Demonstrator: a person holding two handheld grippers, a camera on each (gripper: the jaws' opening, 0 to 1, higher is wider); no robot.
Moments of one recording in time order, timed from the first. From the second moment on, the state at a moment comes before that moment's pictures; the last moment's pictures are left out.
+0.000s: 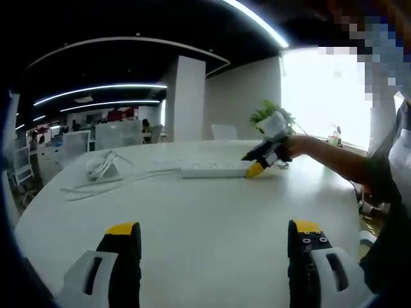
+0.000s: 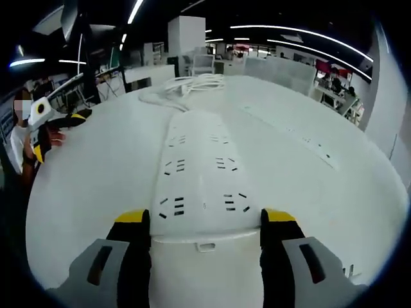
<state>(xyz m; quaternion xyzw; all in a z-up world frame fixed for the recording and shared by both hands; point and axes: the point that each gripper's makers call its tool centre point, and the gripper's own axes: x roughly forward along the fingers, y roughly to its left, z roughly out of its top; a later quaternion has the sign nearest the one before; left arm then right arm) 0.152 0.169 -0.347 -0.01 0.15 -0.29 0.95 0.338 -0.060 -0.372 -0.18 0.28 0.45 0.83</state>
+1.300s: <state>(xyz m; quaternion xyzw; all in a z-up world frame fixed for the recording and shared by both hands) 0.152 0.173 -0.341 -0.01 0.15 -0.28 0.95 0.346 -0.069 -0.379 -0.20 0.28 0.51 0.79</state>
